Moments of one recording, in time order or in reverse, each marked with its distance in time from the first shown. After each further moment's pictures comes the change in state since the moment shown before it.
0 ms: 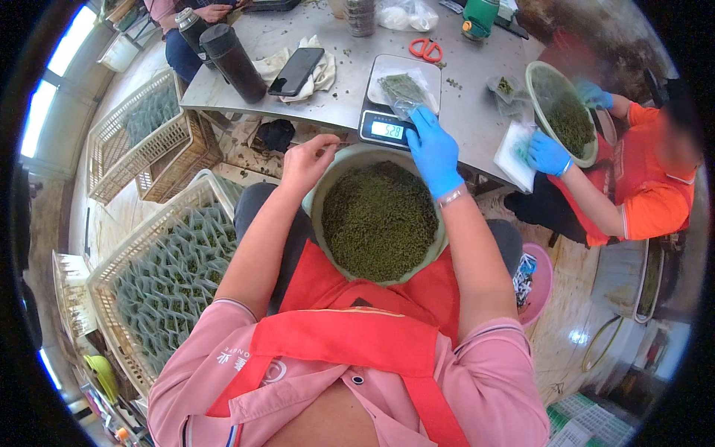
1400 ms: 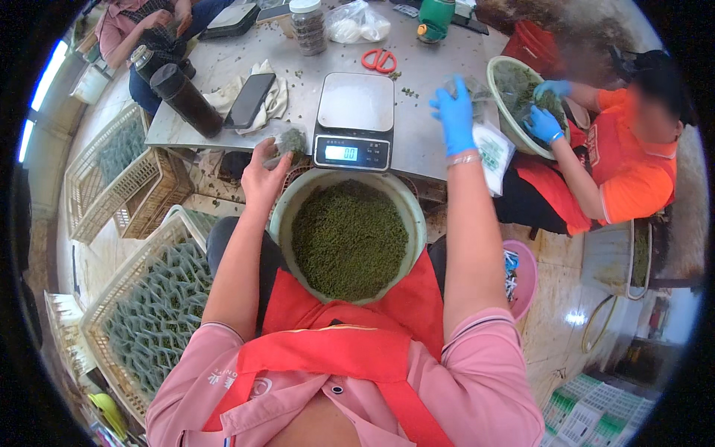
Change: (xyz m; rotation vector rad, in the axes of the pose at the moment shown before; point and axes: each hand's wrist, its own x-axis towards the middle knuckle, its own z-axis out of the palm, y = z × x) left_hand 0.030 -0.003 0.016 0.055 0.188 -0.224; right_hand 0.090 0.127 -0.040 0.824 0.175 0.696
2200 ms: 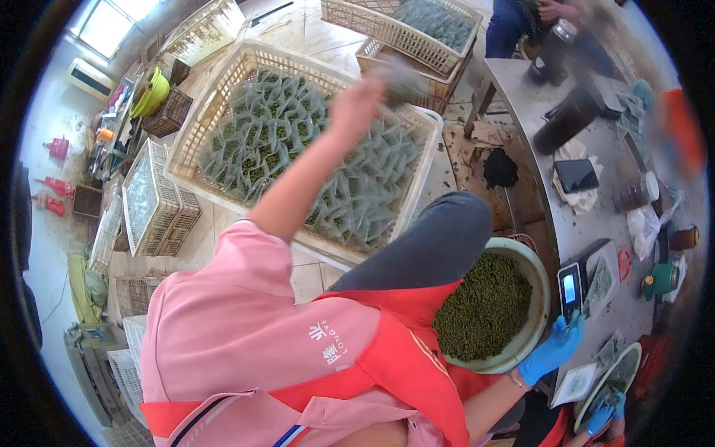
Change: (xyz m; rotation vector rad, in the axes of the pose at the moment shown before) left_hand -0.113 -0.151 -0.316 0.145 0.612 -0.398; right_hand -0.195 0.003 0.068 0.063 -0.399 -0.102
